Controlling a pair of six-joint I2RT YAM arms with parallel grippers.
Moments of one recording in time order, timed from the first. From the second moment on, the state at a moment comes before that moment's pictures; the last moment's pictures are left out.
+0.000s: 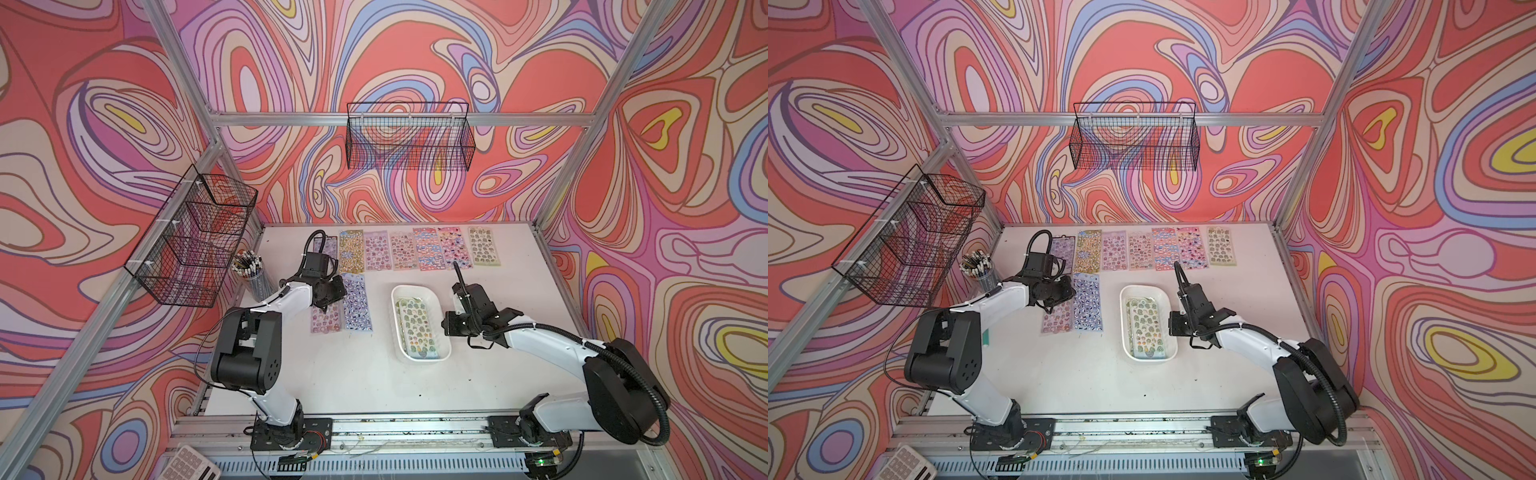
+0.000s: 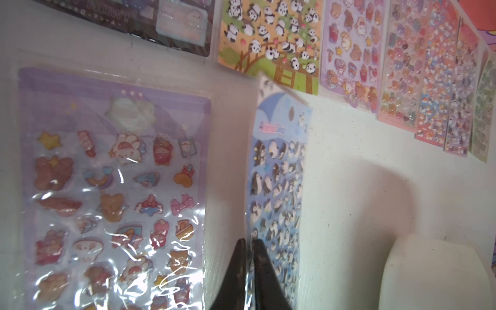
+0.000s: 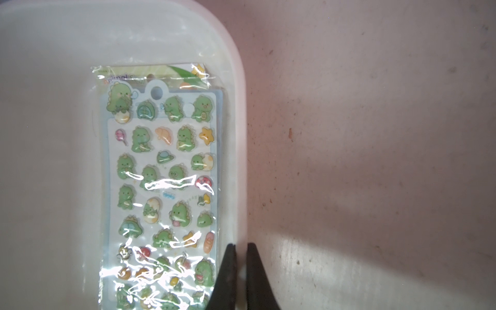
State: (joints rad) left arm -0.14 1.67 0.99 -0.33 0.22 -0.53; right arm 0.51 1.39 0.70 -0.28 -0.15 0.50
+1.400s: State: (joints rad) left arm -0.74 1.45 1.23 -0.59 -0.03 -0.61; right arm 0.51 1.37 0.78 -0.45 -0.04 0.49
